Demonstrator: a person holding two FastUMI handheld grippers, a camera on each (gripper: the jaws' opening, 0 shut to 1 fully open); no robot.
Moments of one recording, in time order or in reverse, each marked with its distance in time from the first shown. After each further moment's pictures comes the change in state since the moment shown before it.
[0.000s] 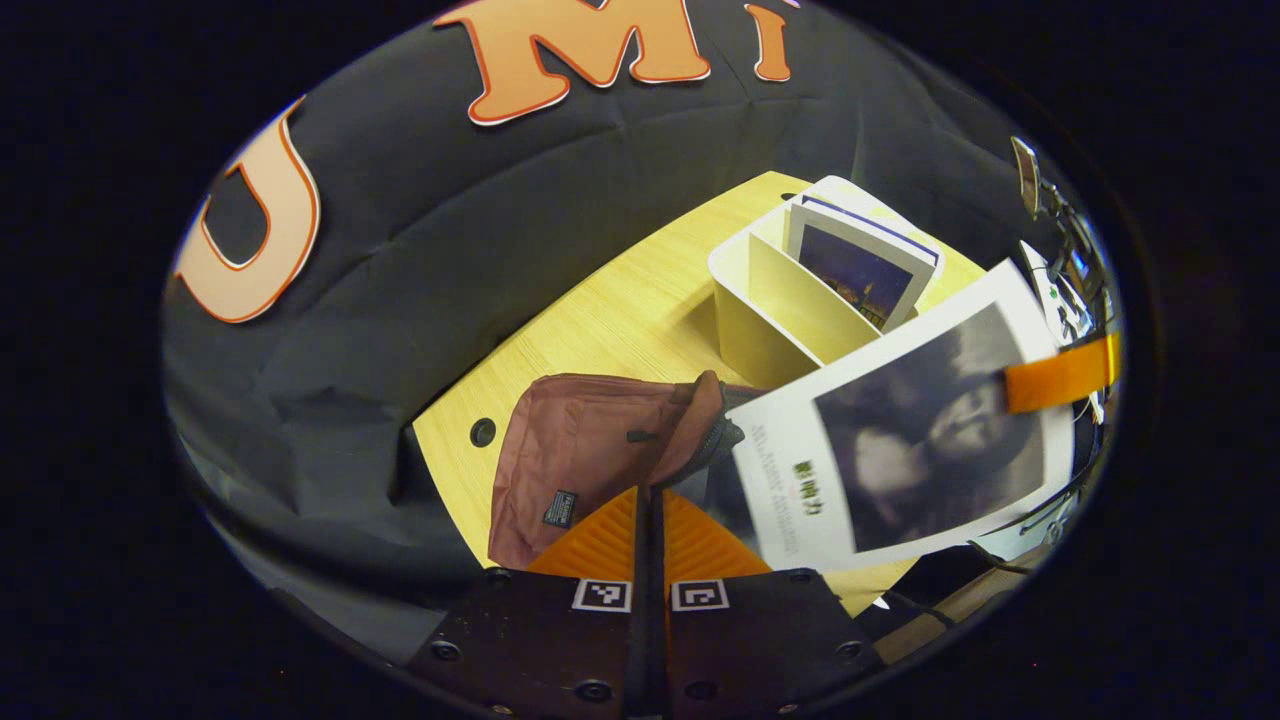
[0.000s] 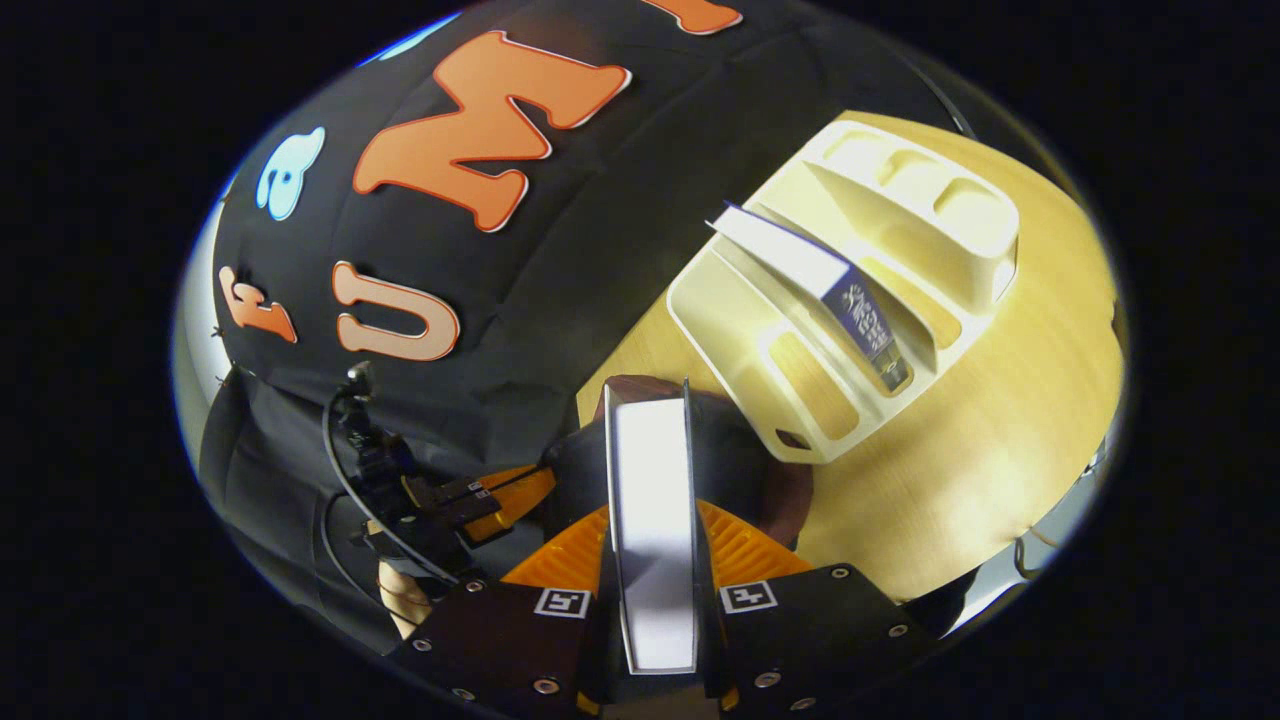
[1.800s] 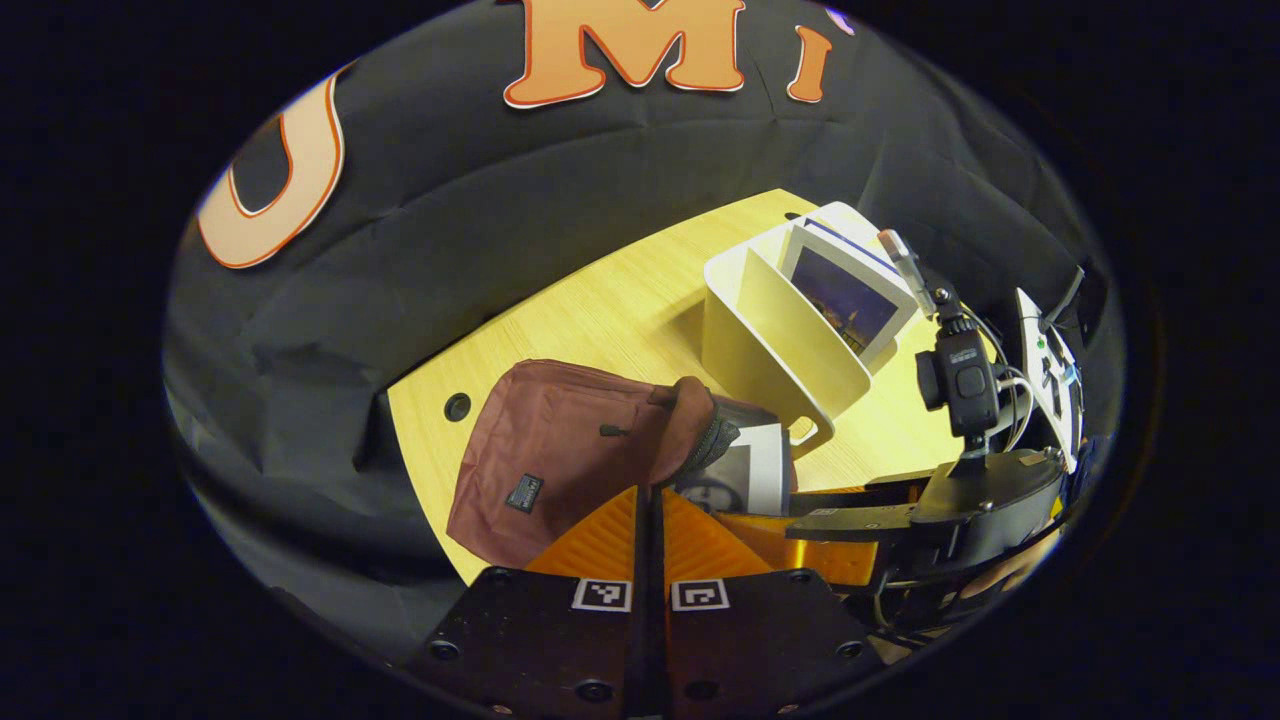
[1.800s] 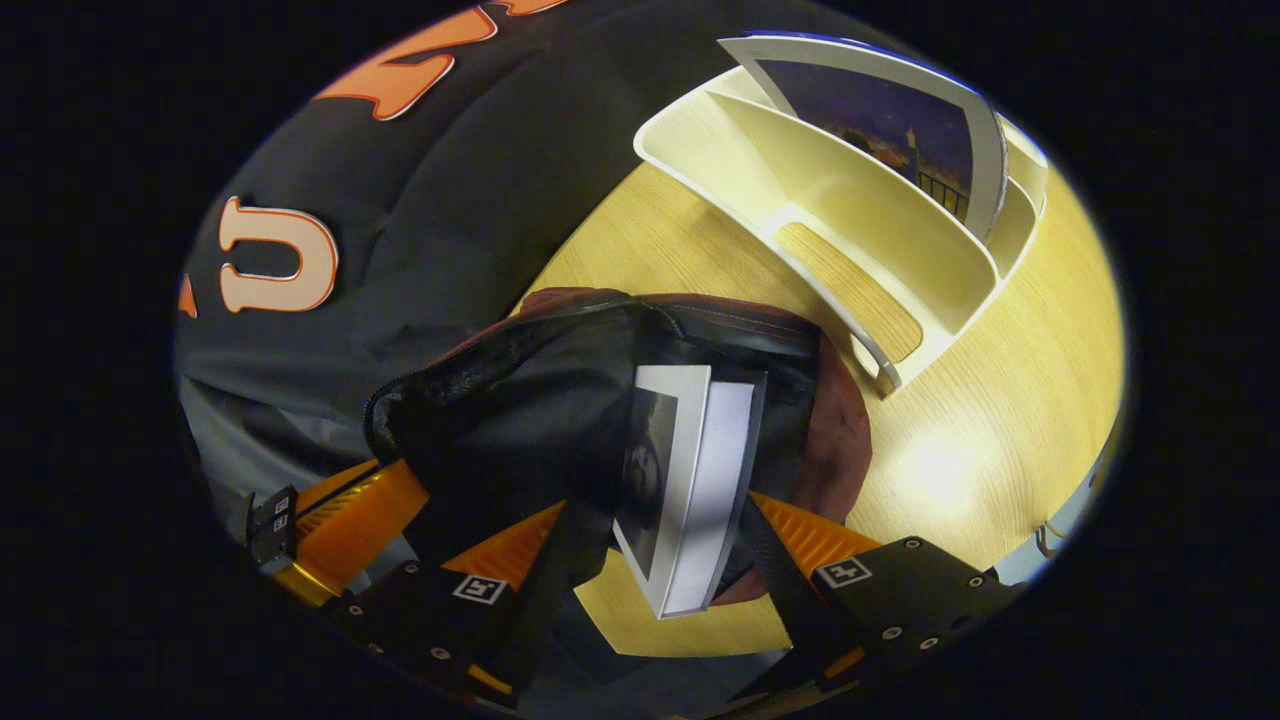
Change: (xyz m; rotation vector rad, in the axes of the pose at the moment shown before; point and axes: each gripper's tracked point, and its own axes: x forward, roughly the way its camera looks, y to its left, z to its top) left arm -0.008 -0.013 -0.008 -0.140 0.007 -0.097; right arm 0.140 0.000 -0.066 -0.040 0.156 -0.268
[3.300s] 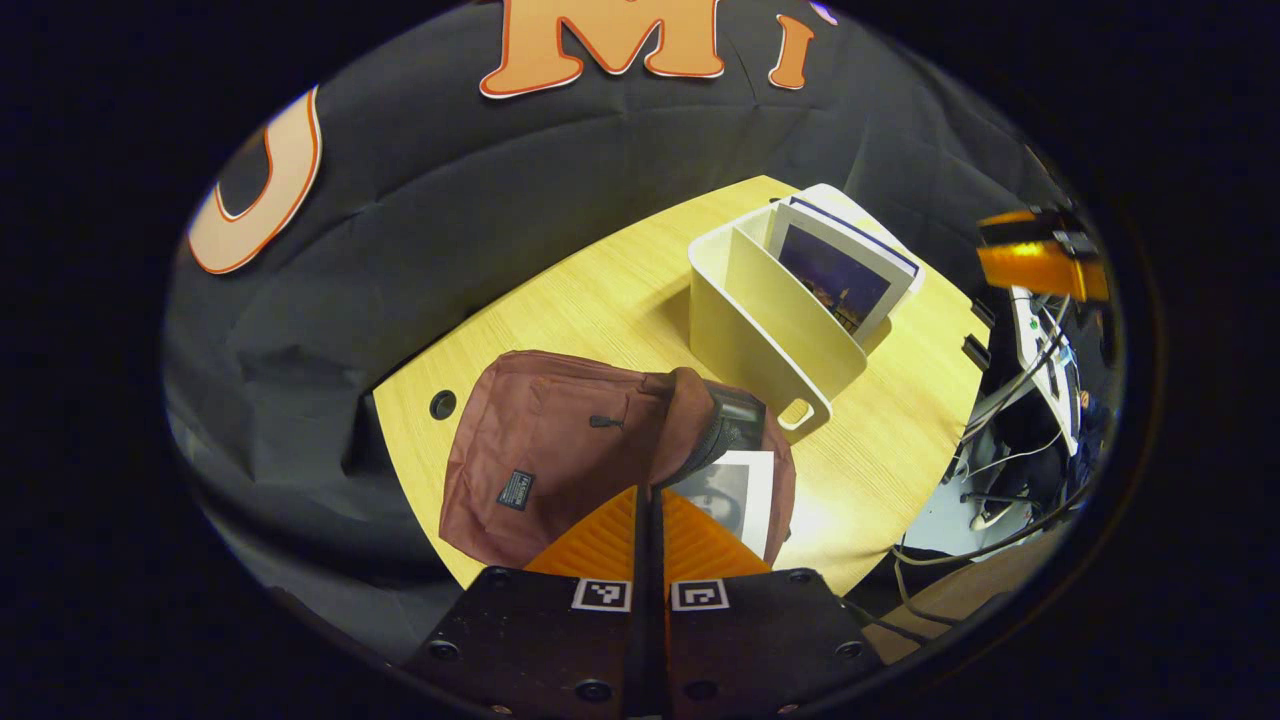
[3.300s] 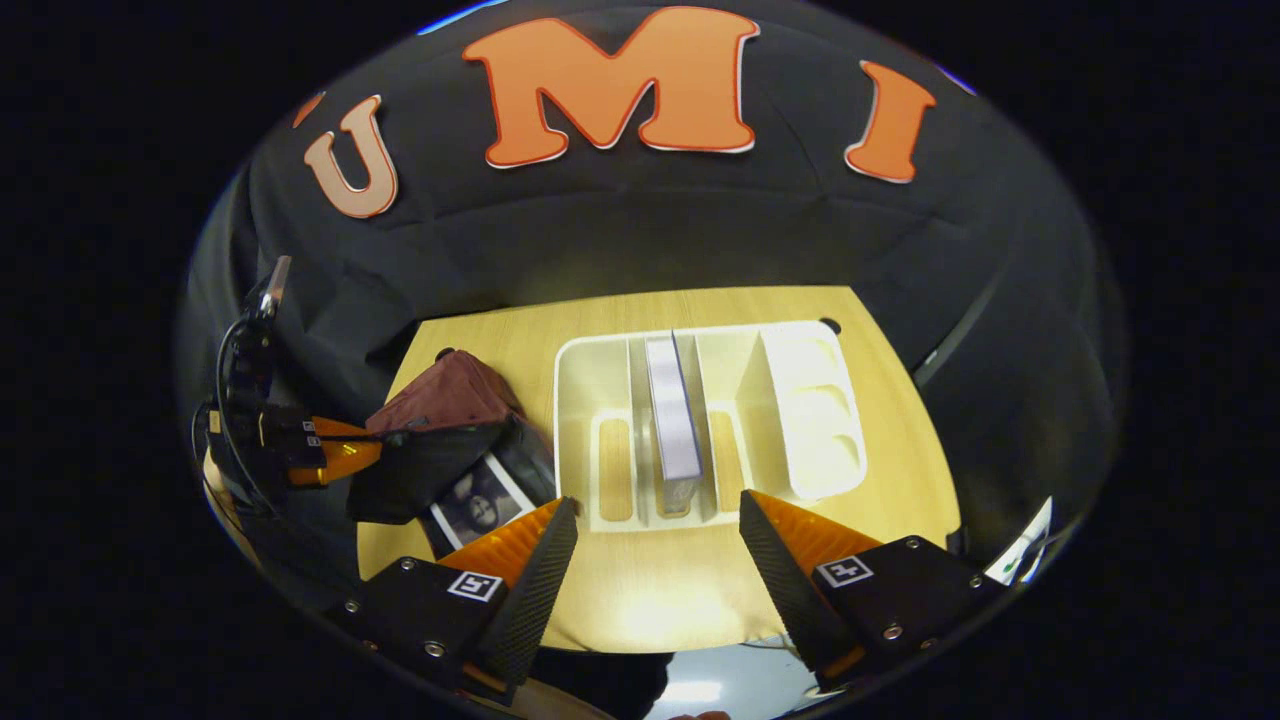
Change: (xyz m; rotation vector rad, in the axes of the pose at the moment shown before) left arm 0.014 -0.004 -0.014 0.039 0.024 -0.027; right arm -0.219 -0.064 0.187 -0.687 -0.251 -0.362
